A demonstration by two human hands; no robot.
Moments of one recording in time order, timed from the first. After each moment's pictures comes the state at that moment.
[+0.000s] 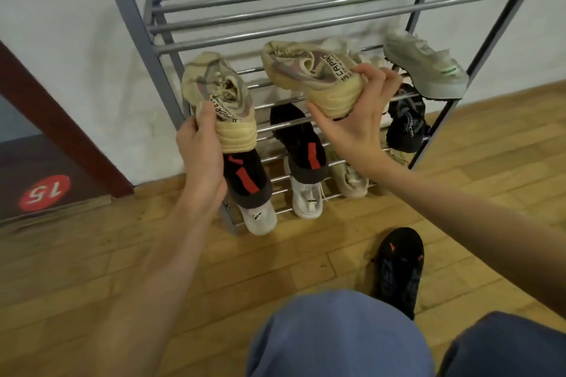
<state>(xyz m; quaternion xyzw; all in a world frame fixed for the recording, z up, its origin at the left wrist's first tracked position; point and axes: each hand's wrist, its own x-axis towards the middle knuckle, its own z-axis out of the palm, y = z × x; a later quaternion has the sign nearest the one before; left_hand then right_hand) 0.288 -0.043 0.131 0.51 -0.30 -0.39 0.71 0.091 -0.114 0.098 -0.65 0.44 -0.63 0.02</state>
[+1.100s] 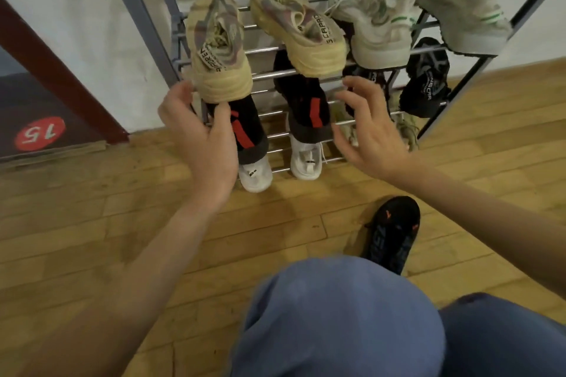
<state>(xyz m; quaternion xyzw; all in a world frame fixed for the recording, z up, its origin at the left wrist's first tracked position) 0.265 -0.011 0.083 0.64 -0.38 -0.15 0.65 0.043 -0.085 0.036 -0.86 0.34 -0.37 -0.05</state>
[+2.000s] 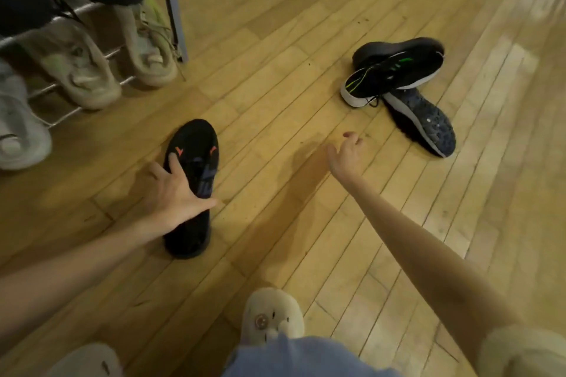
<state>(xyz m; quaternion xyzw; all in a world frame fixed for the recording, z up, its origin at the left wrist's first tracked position) -0.002 -0.001 -0.167 0.62 -0.74 -0.23 -0.10 -0.310 0.089 -0.184 -0.32 0.90 -0.23 0.17</state>
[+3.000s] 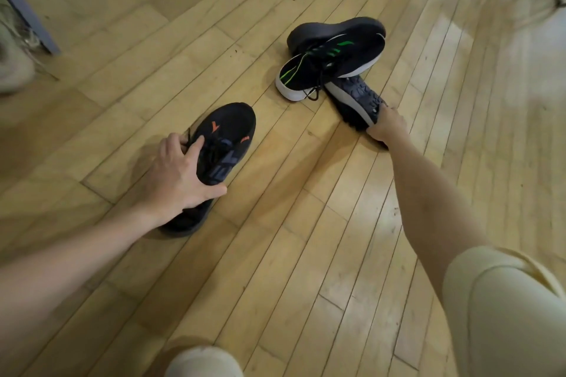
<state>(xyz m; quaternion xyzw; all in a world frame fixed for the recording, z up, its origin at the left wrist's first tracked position) -0.161 -0.012 -0.213 0.40 -0.89 -0.21 0.06 -0.569 0.125 -0.169 -0.26 0.96 0.10 0.09</state>
